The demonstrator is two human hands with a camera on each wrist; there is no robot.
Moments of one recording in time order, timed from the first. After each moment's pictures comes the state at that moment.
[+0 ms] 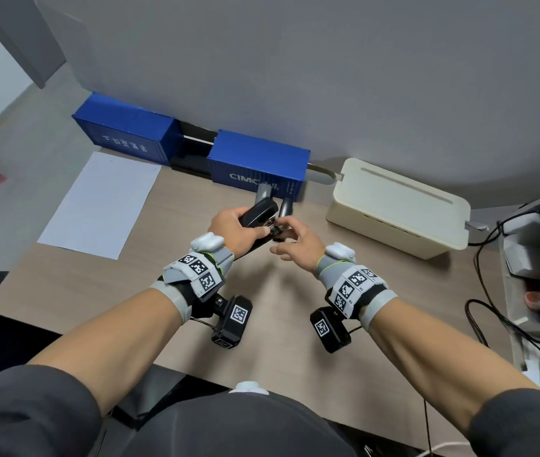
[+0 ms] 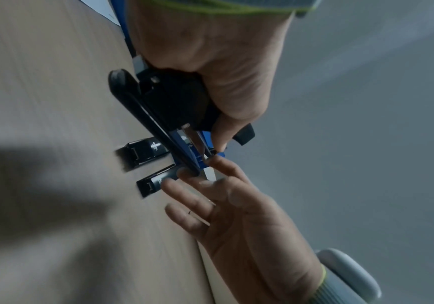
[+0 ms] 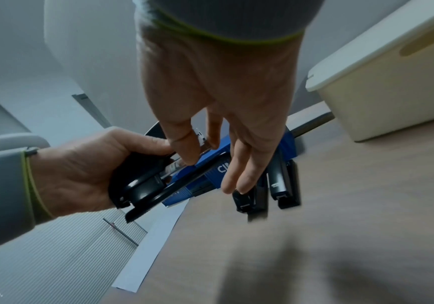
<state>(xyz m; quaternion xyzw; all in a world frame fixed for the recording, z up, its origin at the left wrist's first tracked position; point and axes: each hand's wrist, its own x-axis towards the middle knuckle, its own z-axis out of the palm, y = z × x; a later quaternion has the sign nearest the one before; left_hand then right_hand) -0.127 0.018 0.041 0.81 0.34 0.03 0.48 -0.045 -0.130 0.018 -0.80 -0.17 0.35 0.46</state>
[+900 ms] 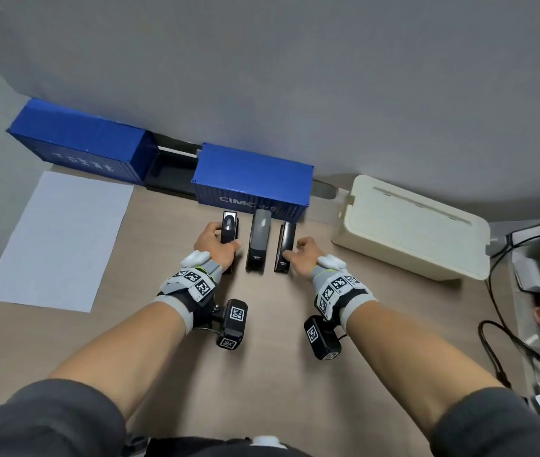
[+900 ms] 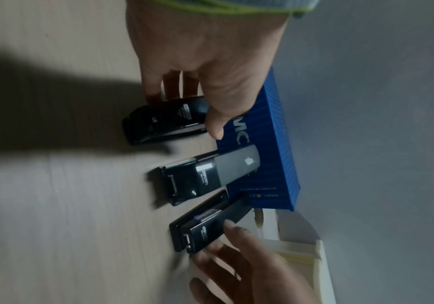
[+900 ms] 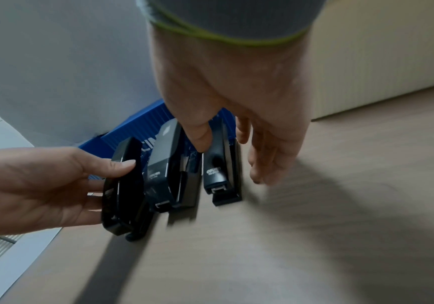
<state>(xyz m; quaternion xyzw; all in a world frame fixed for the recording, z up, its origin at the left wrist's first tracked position) -0.049 0.101 -0.062 0.75 0.44 -0.05 0.48 0.038 -0.087 -0.069 -0.90 0.02 0.35 0.26</state>
